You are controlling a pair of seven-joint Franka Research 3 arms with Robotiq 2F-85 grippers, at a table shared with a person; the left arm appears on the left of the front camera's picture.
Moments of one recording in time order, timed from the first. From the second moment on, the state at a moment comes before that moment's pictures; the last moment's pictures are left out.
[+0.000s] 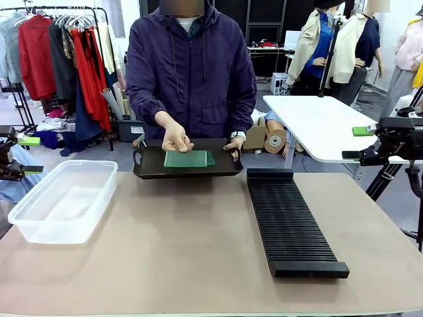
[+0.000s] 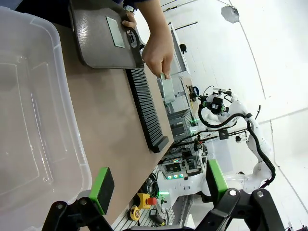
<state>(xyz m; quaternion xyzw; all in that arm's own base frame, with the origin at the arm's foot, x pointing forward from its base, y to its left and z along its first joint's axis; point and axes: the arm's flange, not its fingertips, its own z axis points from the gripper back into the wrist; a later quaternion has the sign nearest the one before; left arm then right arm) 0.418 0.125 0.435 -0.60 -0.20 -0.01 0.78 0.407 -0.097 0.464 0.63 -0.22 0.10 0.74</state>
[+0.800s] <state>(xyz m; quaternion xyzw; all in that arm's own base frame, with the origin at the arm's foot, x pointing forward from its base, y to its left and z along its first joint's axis) 0.418 0.125 0.435 -0.60 -0.20 -0.01 0.78 0.413 -0.081 0.462 0.63 -0.21 0.11 0.74</state>
